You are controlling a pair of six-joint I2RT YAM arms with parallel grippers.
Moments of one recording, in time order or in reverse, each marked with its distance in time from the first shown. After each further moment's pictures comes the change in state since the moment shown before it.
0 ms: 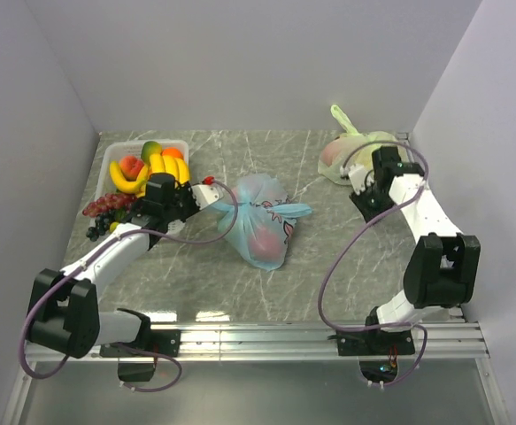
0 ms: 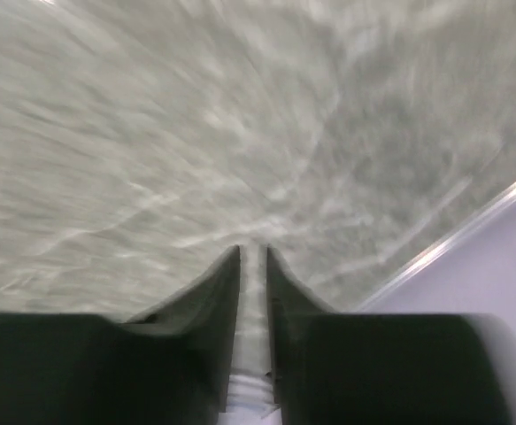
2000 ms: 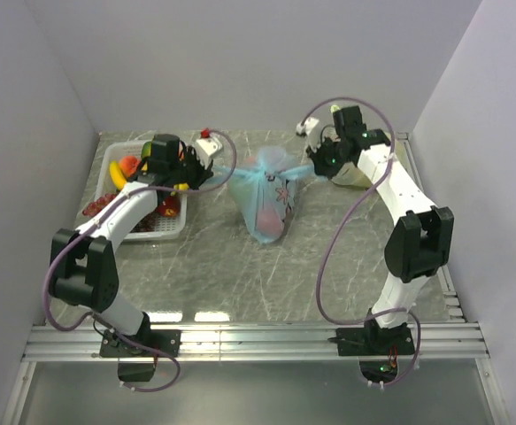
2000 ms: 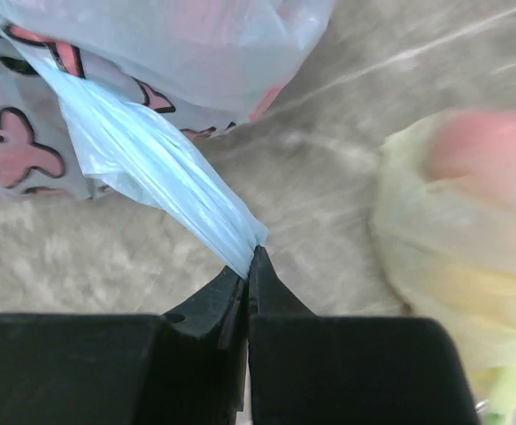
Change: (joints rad) left arm 0.041 0.275 0.397 -0.140 0.204 -0.334; right arm 0.233 0.224 0.427 0.145 -0.312 0.011
